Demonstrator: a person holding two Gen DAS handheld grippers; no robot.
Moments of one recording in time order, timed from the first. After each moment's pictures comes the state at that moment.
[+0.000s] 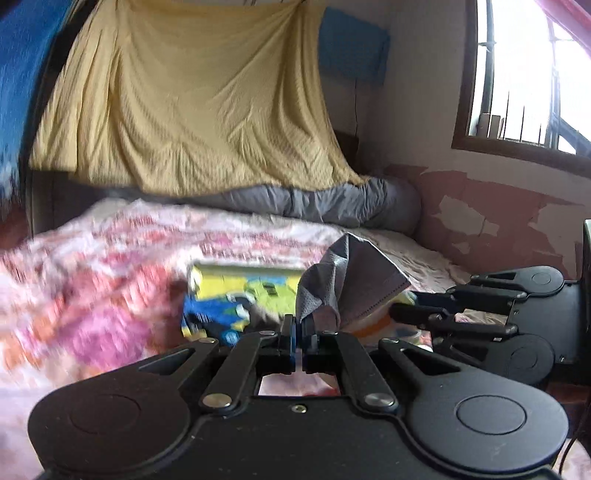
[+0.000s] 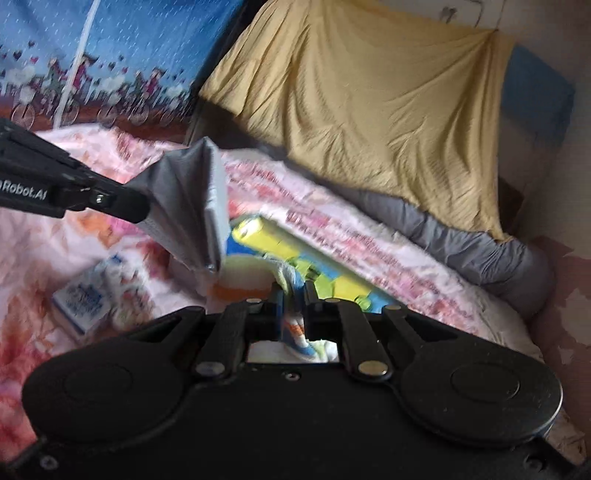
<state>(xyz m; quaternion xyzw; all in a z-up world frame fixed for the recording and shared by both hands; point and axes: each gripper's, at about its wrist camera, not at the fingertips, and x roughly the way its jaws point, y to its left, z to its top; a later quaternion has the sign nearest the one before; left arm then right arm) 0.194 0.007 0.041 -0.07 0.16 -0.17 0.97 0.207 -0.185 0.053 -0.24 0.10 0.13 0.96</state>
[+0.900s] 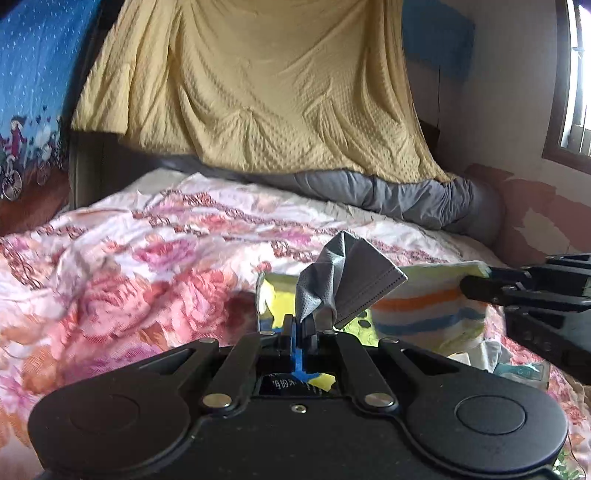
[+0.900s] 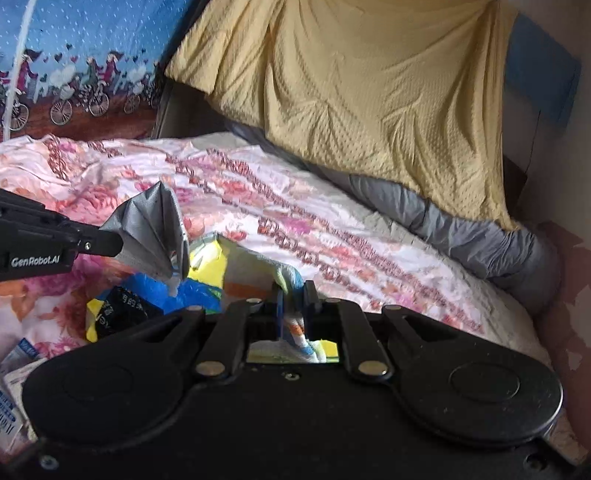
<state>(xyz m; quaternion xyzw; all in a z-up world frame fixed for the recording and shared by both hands) 0.363 0.046 0.021 -0.11 0.22 -0.07 0.97 0.362 -0.154 0.080 -0.23 0.17 0.10 0.95</state>
